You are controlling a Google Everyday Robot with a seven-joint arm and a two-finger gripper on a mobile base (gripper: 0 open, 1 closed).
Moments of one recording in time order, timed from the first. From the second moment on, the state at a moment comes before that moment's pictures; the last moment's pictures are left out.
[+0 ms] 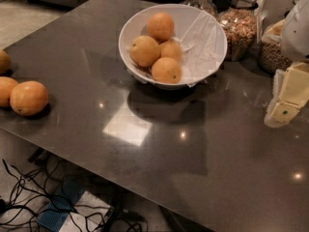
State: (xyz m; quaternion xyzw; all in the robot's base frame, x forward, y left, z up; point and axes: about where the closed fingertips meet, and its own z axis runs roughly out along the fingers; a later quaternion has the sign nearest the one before) arm 0.438 -0.217 0.976 -0.60 0.78 -0.03 0.16
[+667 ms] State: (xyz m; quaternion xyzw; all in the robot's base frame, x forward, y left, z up) arm 0.440 -0.206 0.975 -0.59 0.79 -0.01 0.18
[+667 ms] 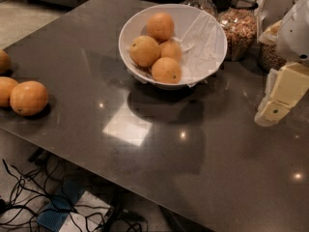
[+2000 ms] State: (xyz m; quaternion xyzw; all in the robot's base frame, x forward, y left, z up) arm 0.482 -0.138 0.969 -0.51 0.81 0.08 0.29
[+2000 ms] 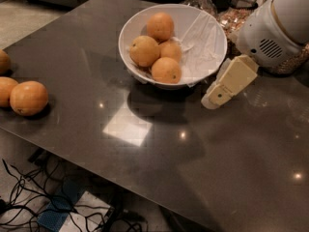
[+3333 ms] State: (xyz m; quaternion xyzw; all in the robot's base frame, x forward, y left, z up) arm 0.503 -0.071 0.986 -0.41 0.80 0.20 0.40
